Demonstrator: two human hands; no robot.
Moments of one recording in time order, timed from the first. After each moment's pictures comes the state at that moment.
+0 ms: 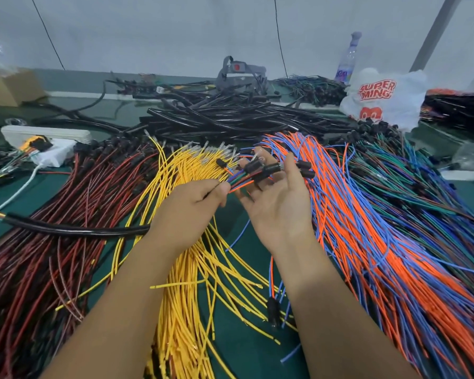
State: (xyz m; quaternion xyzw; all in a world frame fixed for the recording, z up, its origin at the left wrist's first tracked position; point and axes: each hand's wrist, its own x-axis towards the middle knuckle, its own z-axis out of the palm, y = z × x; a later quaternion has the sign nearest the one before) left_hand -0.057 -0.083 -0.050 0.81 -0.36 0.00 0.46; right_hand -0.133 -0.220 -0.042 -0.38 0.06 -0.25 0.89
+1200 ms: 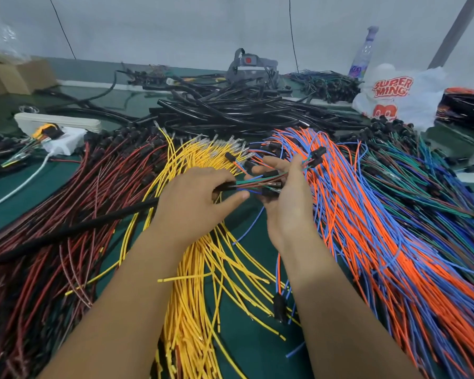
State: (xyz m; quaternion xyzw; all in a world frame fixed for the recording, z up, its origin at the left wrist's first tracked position) left_hand -0.057 -0.082 -0.042 0.85 -0.41 0.19 0.25; right_hand -0.122 -0.216 -0.036 -0.45 0.20 -0.30 0.81
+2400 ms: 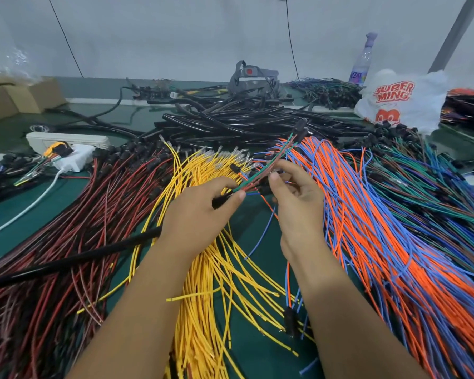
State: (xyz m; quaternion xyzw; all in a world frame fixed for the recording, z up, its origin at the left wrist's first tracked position) left_hand -0.051 -0.080 -0.050 0.84 -0.36 0.12 0.40; right_hand -0.126 -0.212 -0.039 -0.60 0.15 -0.42 0.66
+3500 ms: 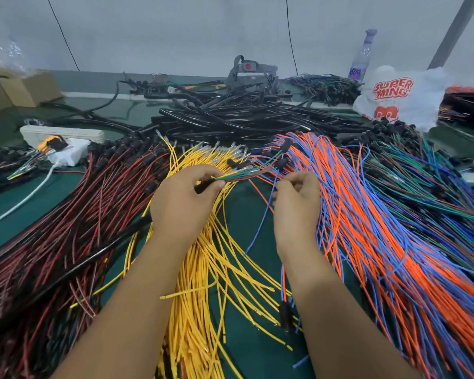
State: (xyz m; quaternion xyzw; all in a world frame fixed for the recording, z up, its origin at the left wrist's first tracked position) left_hand -0.049 -0.083 -0.046 0.84 -0.25 0.18 0.45; right_hand -0.127 -0.208 -0.043 -0.57 0.28 -0.43 0.64
